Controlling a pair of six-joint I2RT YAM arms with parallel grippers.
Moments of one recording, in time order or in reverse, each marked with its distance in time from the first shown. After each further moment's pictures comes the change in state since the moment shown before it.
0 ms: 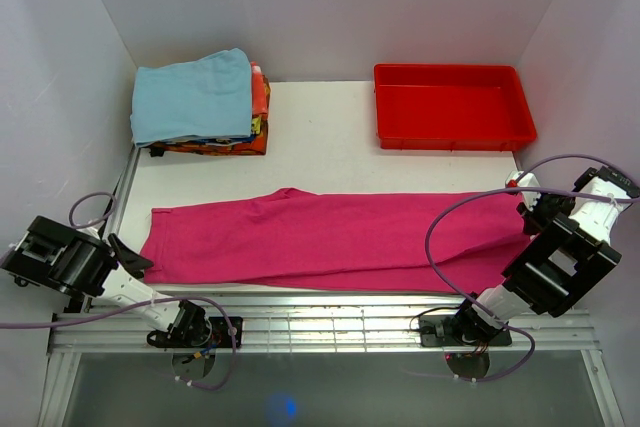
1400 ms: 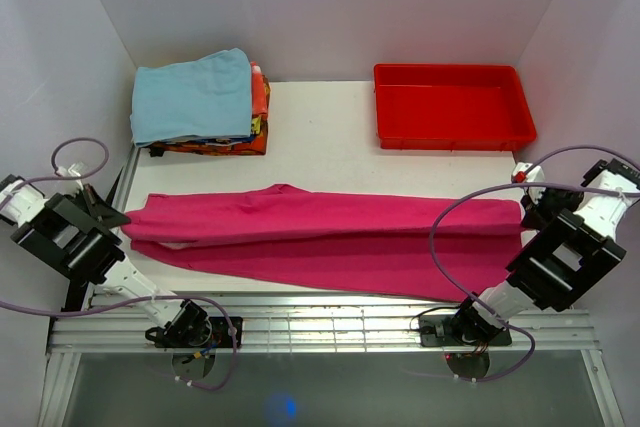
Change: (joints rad) left arm -0.203 0.023 0.393 -0.222 0.108 -0.116; right arm -0.008 0.040 0.096 -0.103 -0.088 -0.029
